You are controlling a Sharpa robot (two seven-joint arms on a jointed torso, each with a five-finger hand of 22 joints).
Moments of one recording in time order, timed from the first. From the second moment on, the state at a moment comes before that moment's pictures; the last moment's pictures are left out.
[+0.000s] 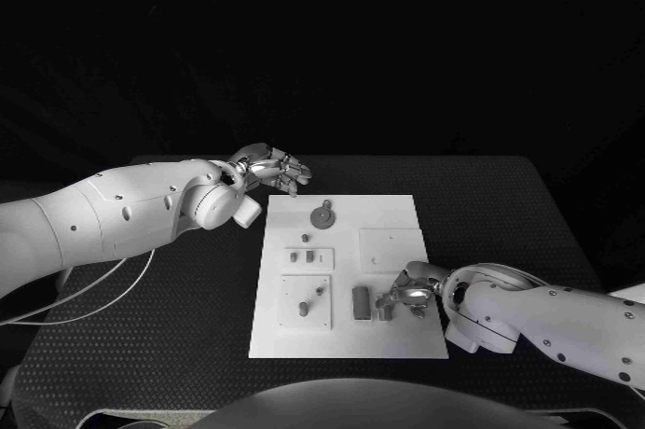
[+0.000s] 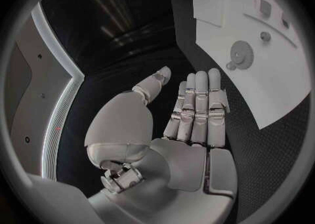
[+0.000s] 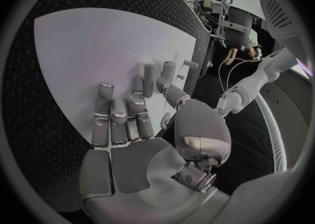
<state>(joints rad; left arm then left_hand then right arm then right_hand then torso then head) 1.26 -0.74 -0.18 1.23 -0.31 -0.15 0.12 1.06 -0.10 0.53 -0.24 0.09 0.88 0.17 0.30 0.50 1.17 0.12 0.07 0.31 0.98 0.03 0.76 0.63 0.04 1.07 -0.07 0.12 1.21 1.05 -0.78 -0.24 1.58 -0.99 -0.19 -0.40 0.80 -0.11 0.64 -0.21 0.05 1.05 0.09 0.22 0.65 1.05 -0.01 1.37 0.96 0.97 -0.10 1.62 0.91 0.26 0.97 0.04 0.91 1.30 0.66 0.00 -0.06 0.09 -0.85</state>
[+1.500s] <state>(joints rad) 1.26 -0.74 -0.18 1.23 -0.31 -0.14 0.12 1.06 -0.10 0.53 -0.24 0.09 0.88 0.17 0.30 0.50 1.17 0.12 0.07 0.31 0.98 0.03 0.76 0.63 0.03 1.07 -0.07 0.11 1.21 1.05 -0.82 -0.23 1.63 -1.03 -0.21 -0.39 0.76 -0.15 0.64 -0.14 0.05 1.04 0.09 0.22 0.65 1.05 -0.01 1.37 0.96 0.97 -0.10 1.62 0.91 0.26 0.98 0.03 0.91 1.31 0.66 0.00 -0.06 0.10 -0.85</state>
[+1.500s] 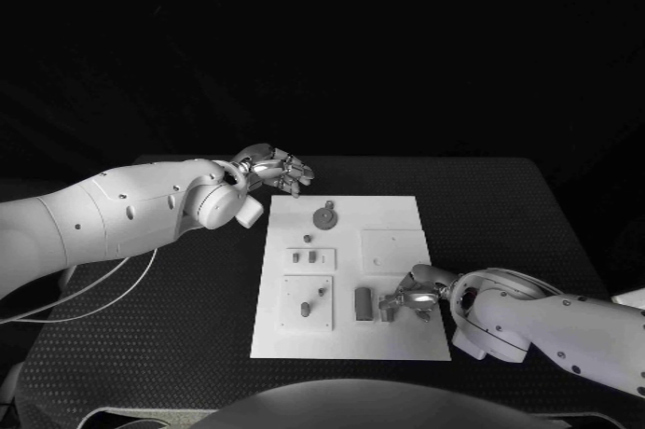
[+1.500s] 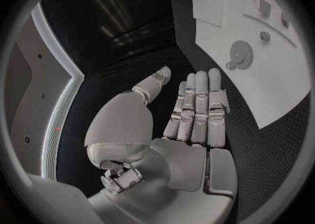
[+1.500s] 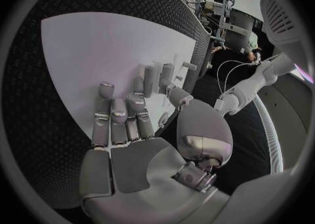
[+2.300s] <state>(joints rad) 1.26 -0.74 -0.18 1.23 -0.31 -0.14 0.12 1.06 -0.10 0.53 -0.24 0.09 0.88 0.17 0.30 0.50 1.17 0.12 0.07 0.31 0.98 0.03 0.76 0.63 0.04 1.07 -0.07 0.11 1.21 1.05 -0.83 -0.22 1.63 -1.03 -0.21 -0.39 0.76 -0.15 0.64 -0.14 0.05 1.05 0.09 0.23 0.65 1.05 -0.01 1.37 0.96 0.98 -0.11 1.62 0.92 0.26 0.98 0.03 0.91 1.31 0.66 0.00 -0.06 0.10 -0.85</state>
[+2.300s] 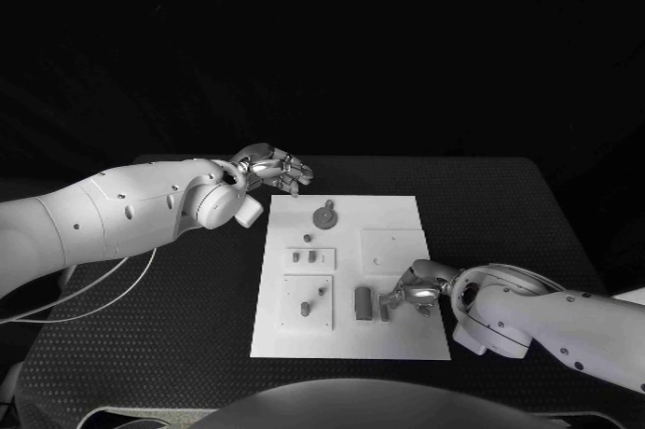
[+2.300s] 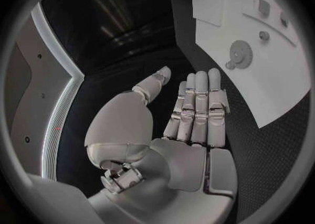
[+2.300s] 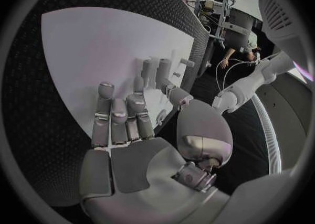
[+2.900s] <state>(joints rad) 1.26 -0.74 -0.18 1.23 -0.31 -0.14 0.12 1.06 -0.10 0.53 -0.24 0.09 0.88 0.17 0.30 0.50 1.17 0.12 0.07 0.31 0.98 0.03 0.76 0.64 0.03 1.07 -0.07 0.11 1.21 1.05 -0.82 -0.22 1.62 -1.09 -0.13 -0.39 0.88 -0.17 0.65 -0.26 0.05 1.06 0.09 0.24 0.65 1.06 -0.02 1.37 0.96 0.99 -0.11 1.62 0.92 0.26 0.99 0.03 0.91 1.31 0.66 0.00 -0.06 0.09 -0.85</state>
